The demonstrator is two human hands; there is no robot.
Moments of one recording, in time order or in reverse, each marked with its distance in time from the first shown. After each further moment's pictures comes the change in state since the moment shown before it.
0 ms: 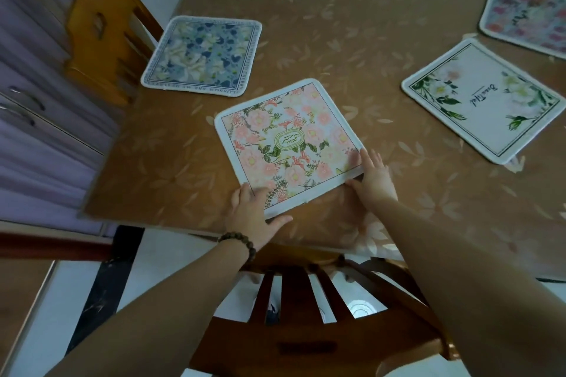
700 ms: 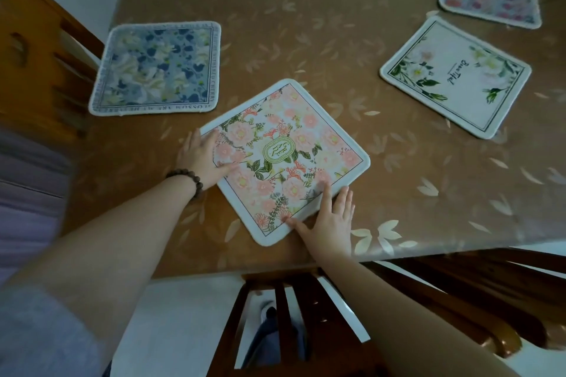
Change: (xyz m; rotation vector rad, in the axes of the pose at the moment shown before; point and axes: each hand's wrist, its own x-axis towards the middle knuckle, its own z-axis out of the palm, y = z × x) left_hand 0.184 -0.068 -0.082 0.159 0.009 0.168; right_hand -0.073 -0.096 0.083 0.088 0.111 0.231
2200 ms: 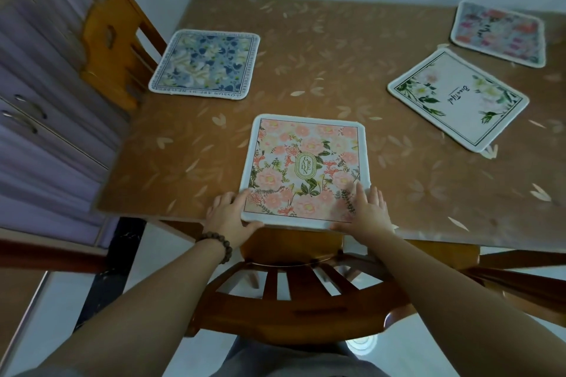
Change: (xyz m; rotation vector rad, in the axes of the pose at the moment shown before) left_hand -0.210 0.052 0.059 -0.094 0.038 -0.074; right_hand -0.018 0.074 -0.082 -0.325 -0.263 -0.103
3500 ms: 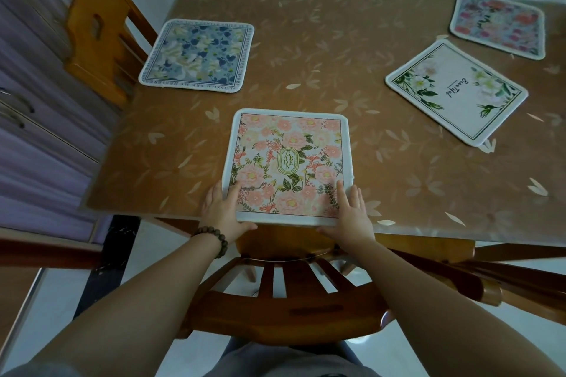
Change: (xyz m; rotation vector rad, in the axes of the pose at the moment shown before) left_hand 0.009 -0.003 0.006 0.003 -0.054 -0.091; right_hand -0.004 -0.012 0.031 0.112 0.045 -0.073
